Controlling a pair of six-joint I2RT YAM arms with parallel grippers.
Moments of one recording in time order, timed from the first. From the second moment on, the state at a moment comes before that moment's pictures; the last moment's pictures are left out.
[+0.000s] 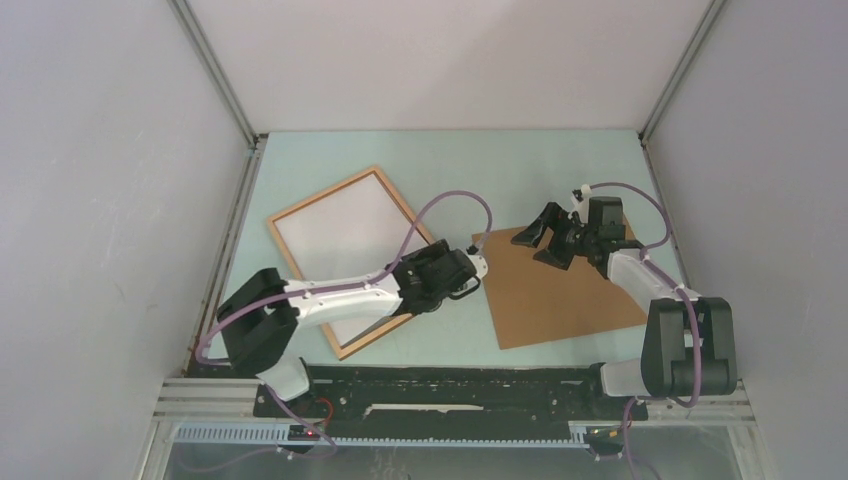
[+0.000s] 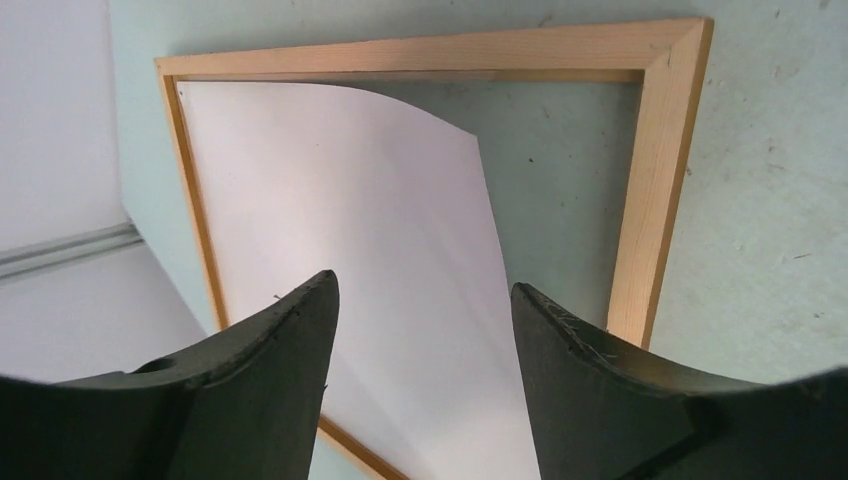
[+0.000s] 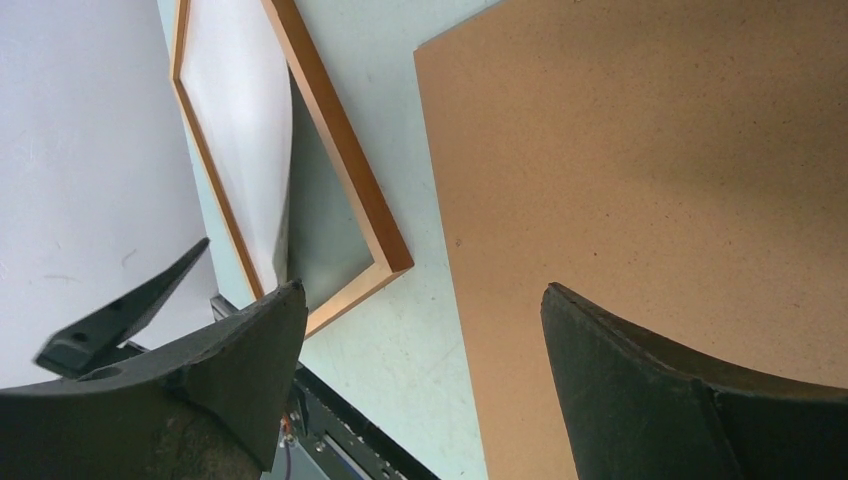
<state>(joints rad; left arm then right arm) -1.08 1.63 1.03 -0.41 -0.65 0.32 0.02 1.38 0.73 -0.12 -0.63 0.62</state>
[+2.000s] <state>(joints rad) -0.76 2.37 2.06 -0.39 0.13 -0.29 -0.47 0.91 0.49 -0.70 0.05 0.86</state>
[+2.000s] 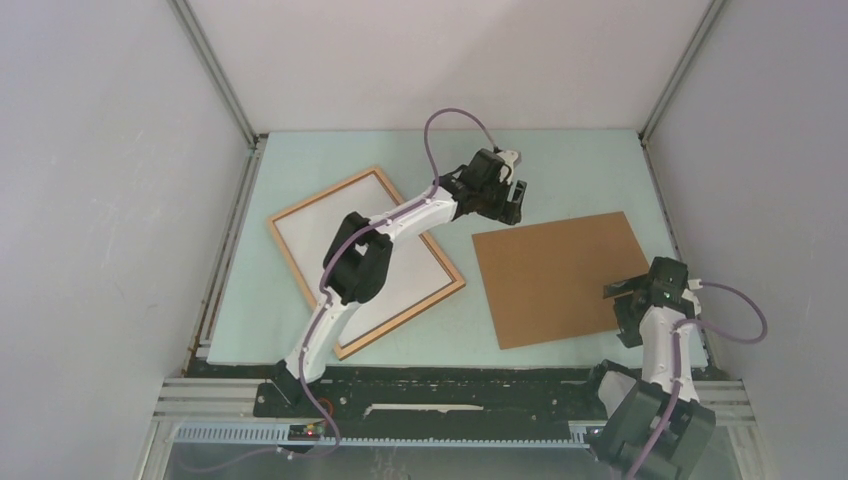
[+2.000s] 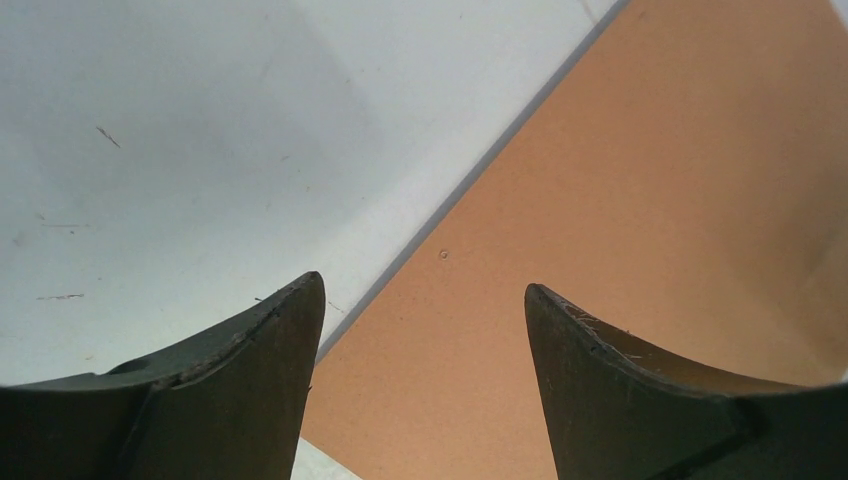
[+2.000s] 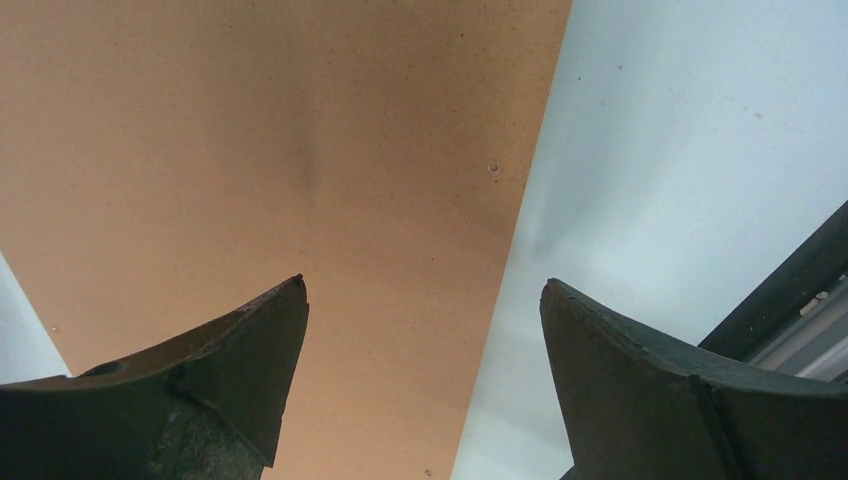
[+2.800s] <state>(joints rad) -0.69 2.46 2.01 -0.30 0.31 -0.55 -0.47 1.15 0.52 -0.46 -0.10 0.76</state>
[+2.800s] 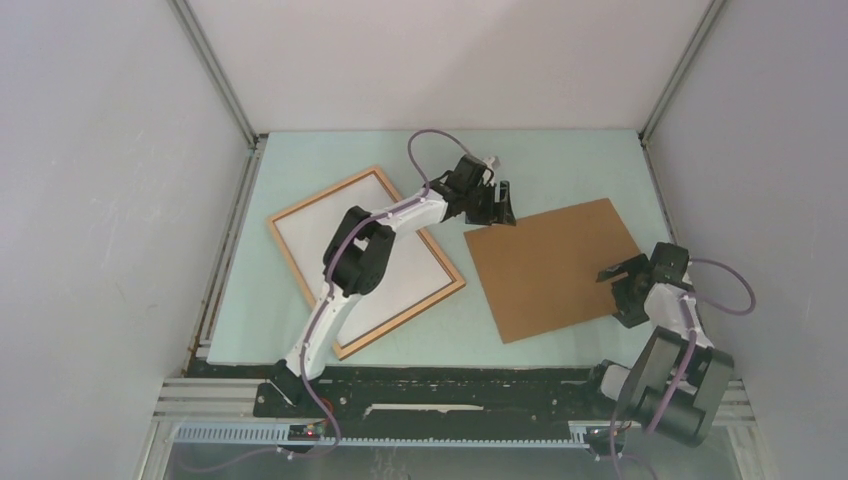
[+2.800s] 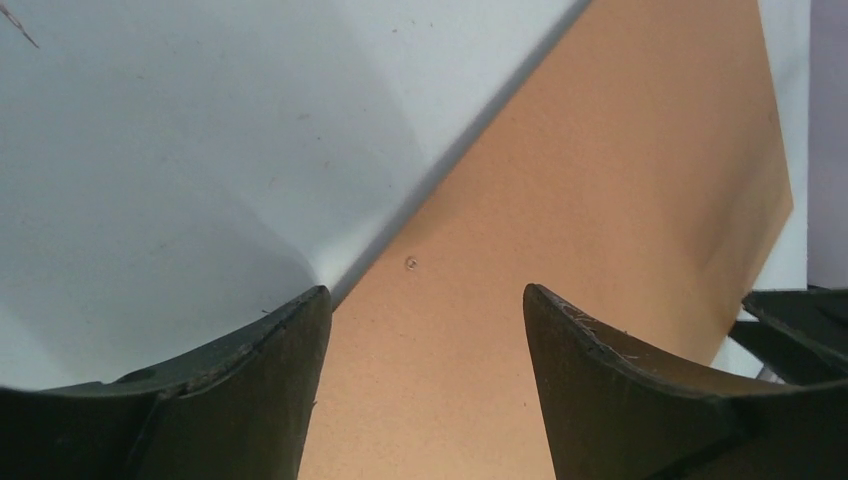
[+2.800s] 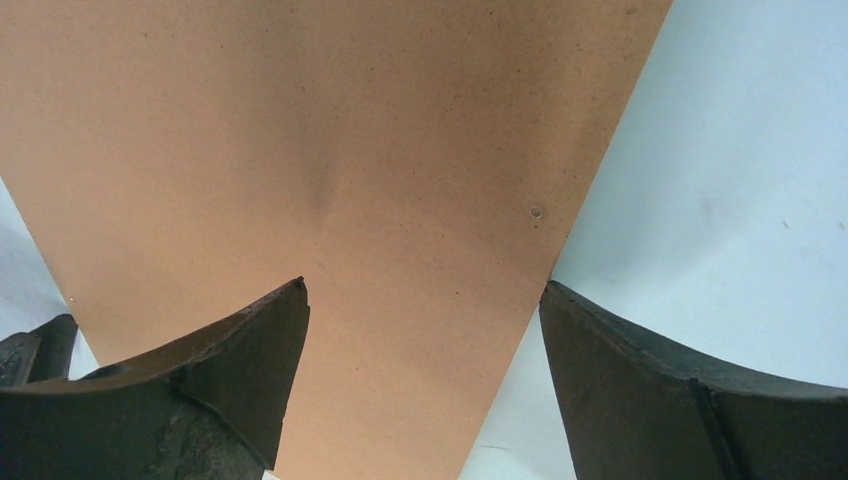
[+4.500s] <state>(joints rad) -0.65 2.07 1.56 0.13 0.46 -0.78 -0.31 1.44 0.72 -0.40 -0.24 0.58</state>
